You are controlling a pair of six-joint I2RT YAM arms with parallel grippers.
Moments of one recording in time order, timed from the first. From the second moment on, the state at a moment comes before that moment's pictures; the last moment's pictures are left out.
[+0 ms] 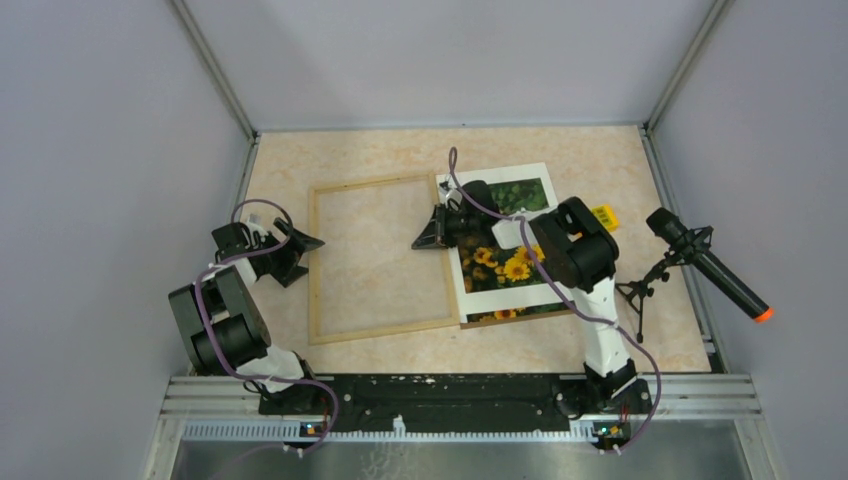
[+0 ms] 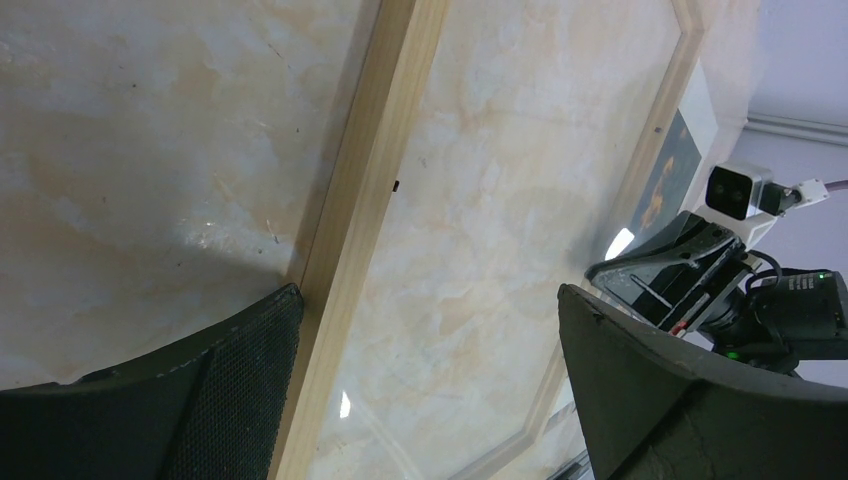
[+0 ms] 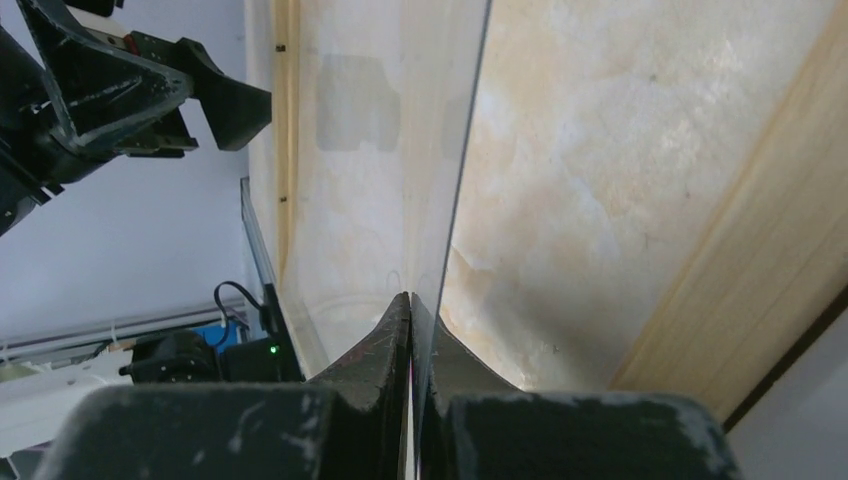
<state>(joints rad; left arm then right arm) 0.47 1.51 0.67 -0.10 0.73 -0.53 0.57 2.21 1.26 0.40 -0.74 0.83</state>
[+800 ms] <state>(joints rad) 0.47 1.51 0.67 -0.10 0.72 -0.53 0.60 2.11 1.13 0.63 -0.75 0.84</state>
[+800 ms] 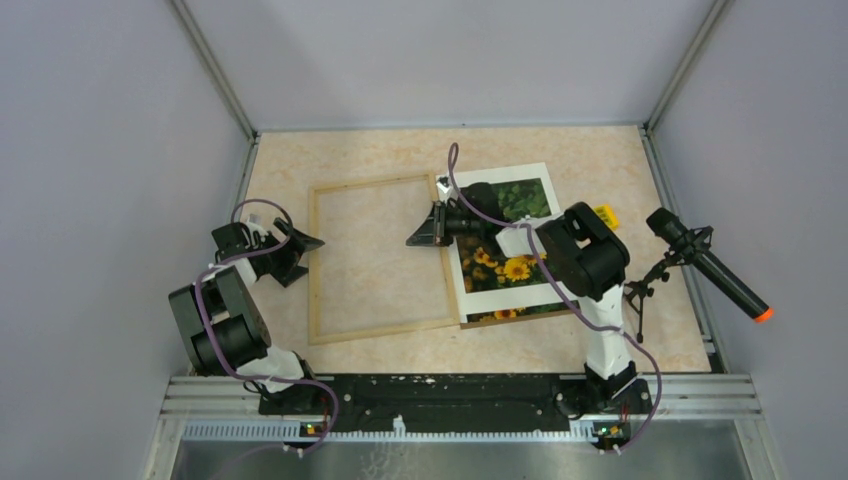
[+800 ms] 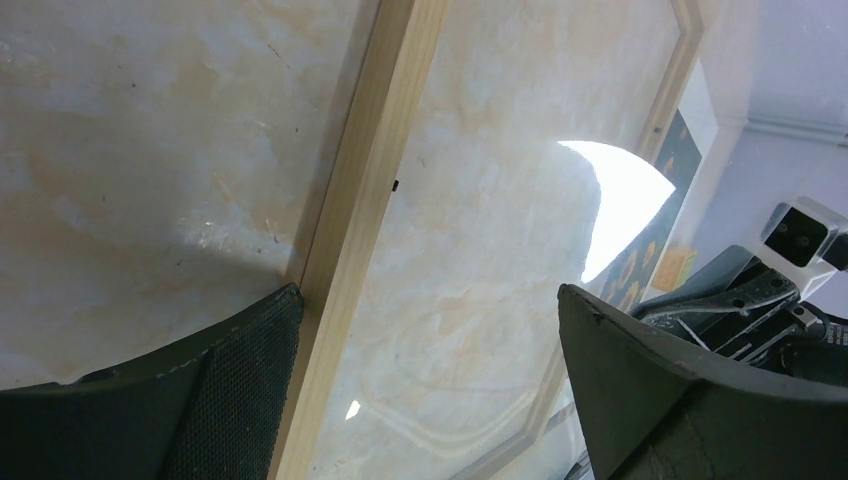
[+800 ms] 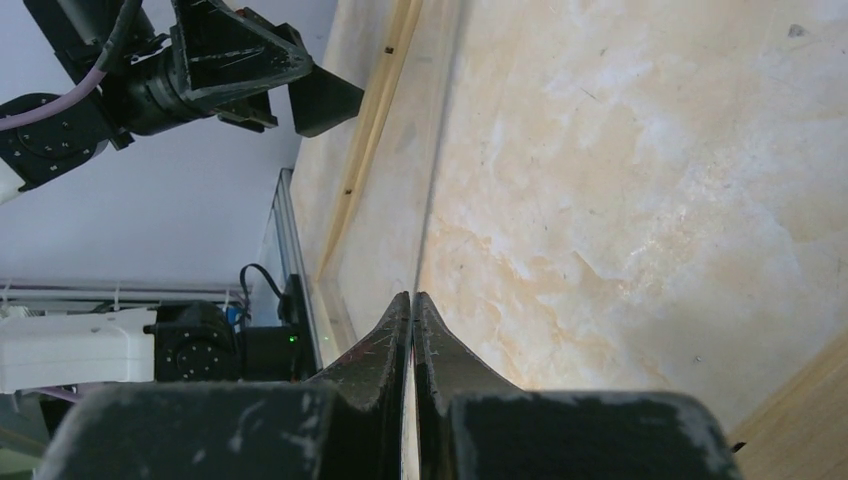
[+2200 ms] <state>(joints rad) 0.47 1.51 0.67 -0.09 0.72 -0.53 0.61 2.09 1.09 0.84 -0.75 1.00</state>
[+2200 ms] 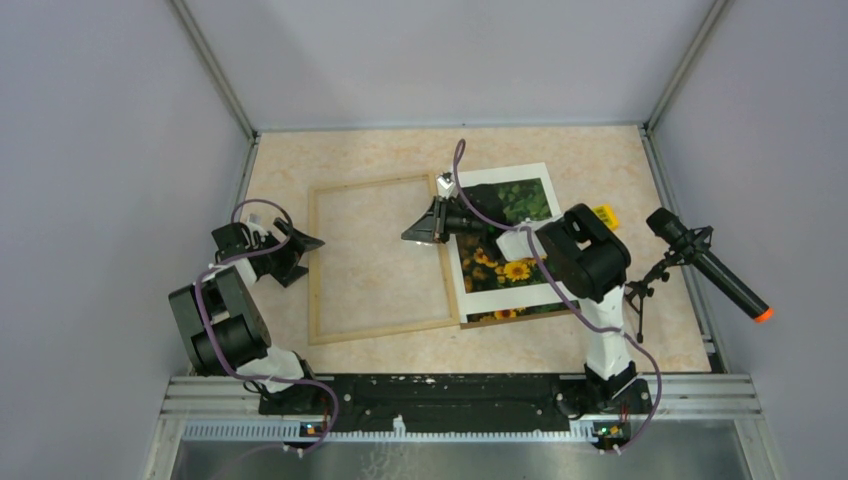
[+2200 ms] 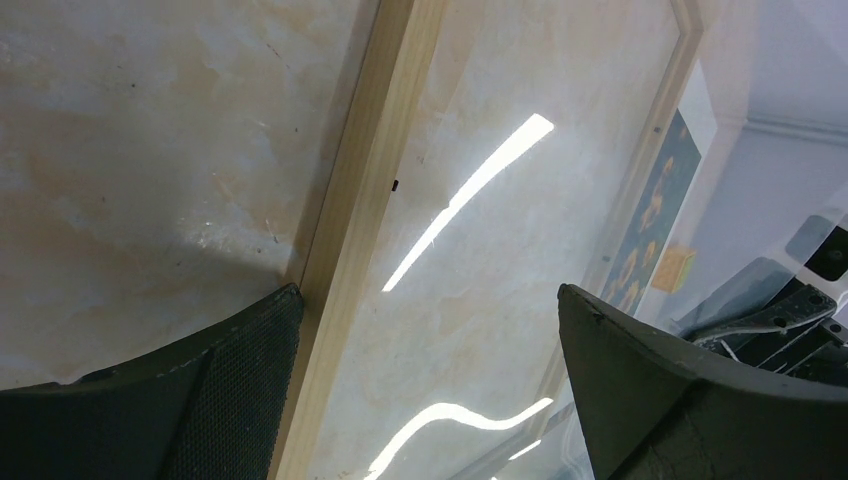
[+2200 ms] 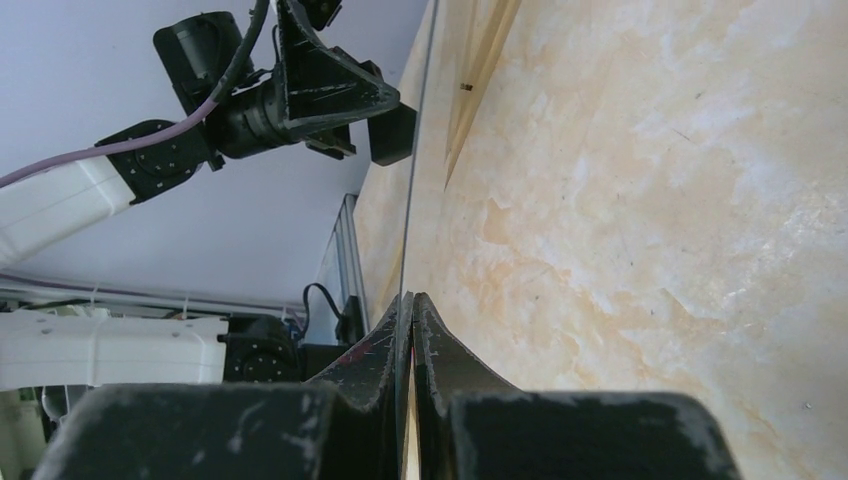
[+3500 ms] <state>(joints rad) 0.47 1.51 0.67 -0.09 0.72 -0.53 0.62 2.17 1.11 0.82 -0.70 1.03</state>
